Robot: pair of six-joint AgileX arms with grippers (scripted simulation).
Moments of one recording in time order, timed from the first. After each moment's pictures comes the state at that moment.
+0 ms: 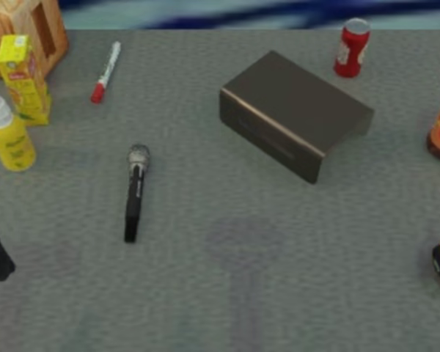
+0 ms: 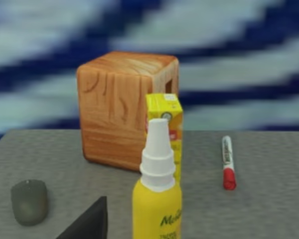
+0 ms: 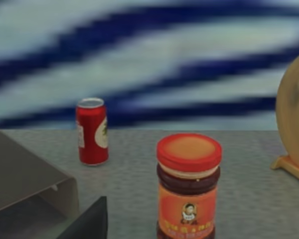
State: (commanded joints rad) left arm 0.00 0.00 0.00 0.00 0.00 0.00; right arm 0.00 0.00 0.00 0.00 0.00 0.00
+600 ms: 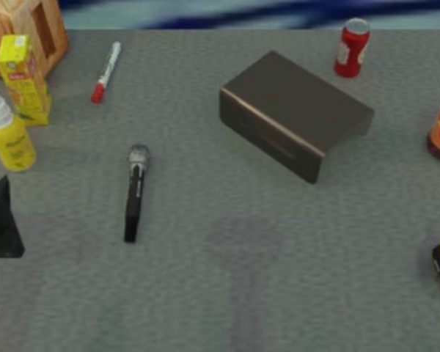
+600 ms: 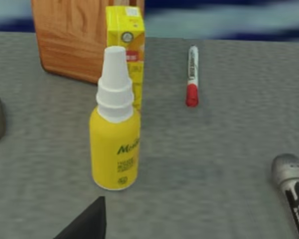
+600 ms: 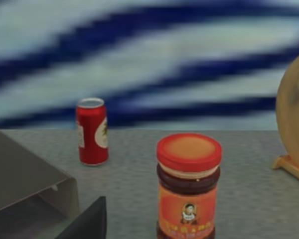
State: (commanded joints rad) left arm -0.09 0.38 0.31 -0.24 -0.01 -0.07; right arm 0.00 0.00 0.00 0.00 0.00 0.00
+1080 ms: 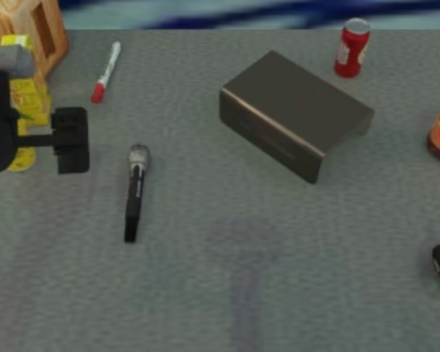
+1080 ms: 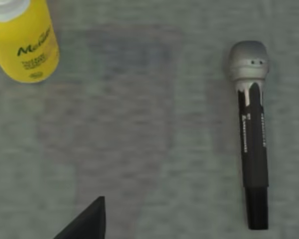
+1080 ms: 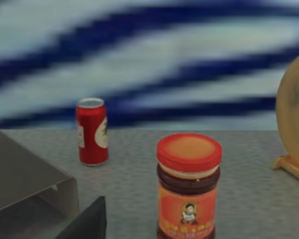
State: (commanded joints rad) left arm -0.25 1.21 0.92 -0.62 -0.02 -0.22; right arm 0.00 0.00 0.00 0.00 0.00 0.00
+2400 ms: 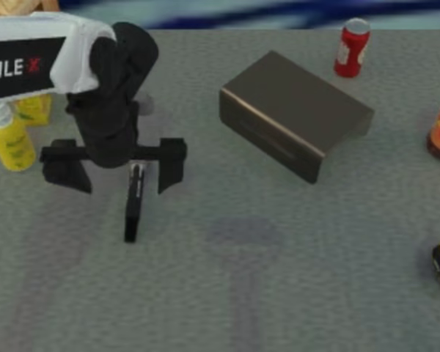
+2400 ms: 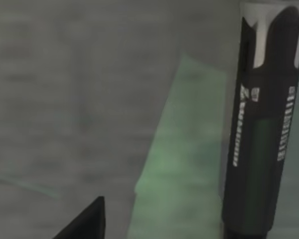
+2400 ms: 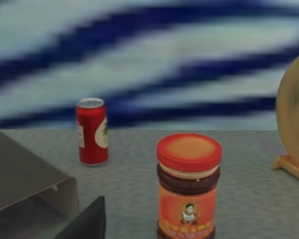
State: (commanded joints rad) left arm -0.40 2.03 1.43 -0.90 -0.02 -0.37; right arm 0.00 0.00 0.00 0.00 0.00 0.00
